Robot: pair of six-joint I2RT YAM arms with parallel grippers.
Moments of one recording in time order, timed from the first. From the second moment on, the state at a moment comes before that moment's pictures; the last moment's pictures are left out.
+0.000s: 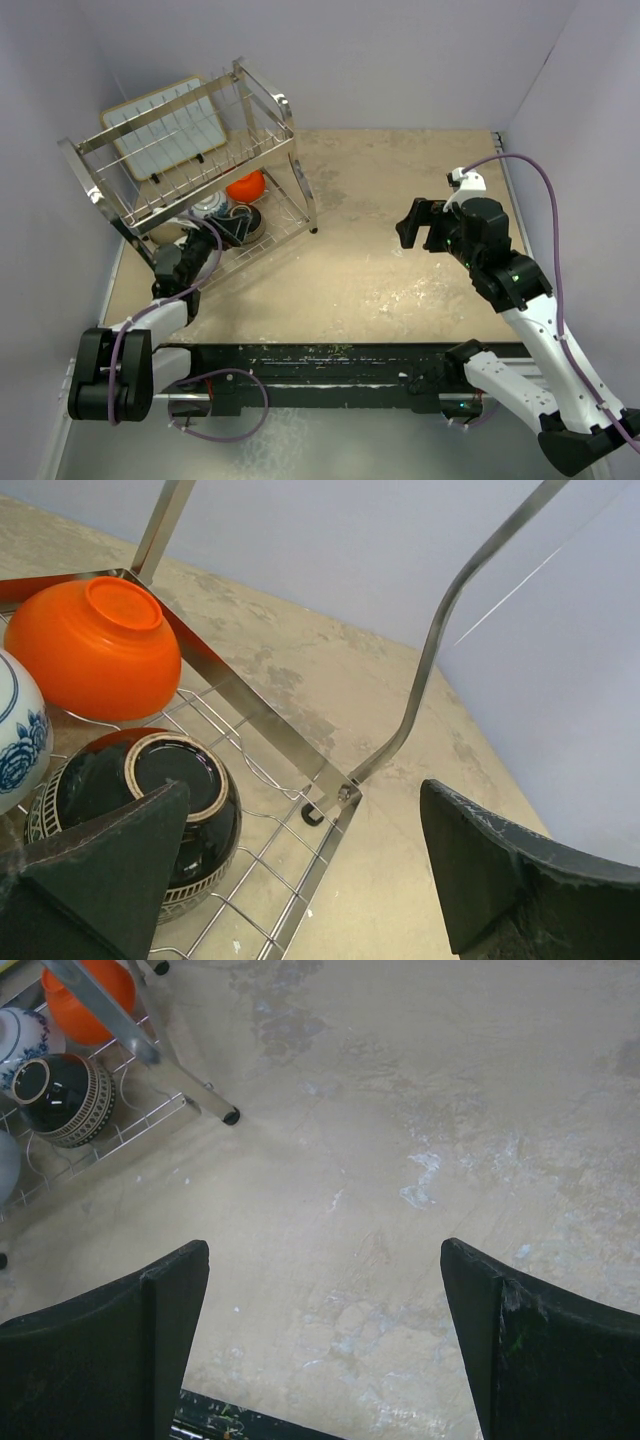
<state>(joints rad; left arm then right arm) -0.02 1.14 0.23 1.03 0.37 -0.67 0.42 0.83 1.03 -0.65 0.11 0.33</state>
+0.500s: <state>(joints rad) -0.02 0.89 0.15 0.96 0.41 -0.67 0.42 0.83 1.00 -0.64 0.11 0.33</state>
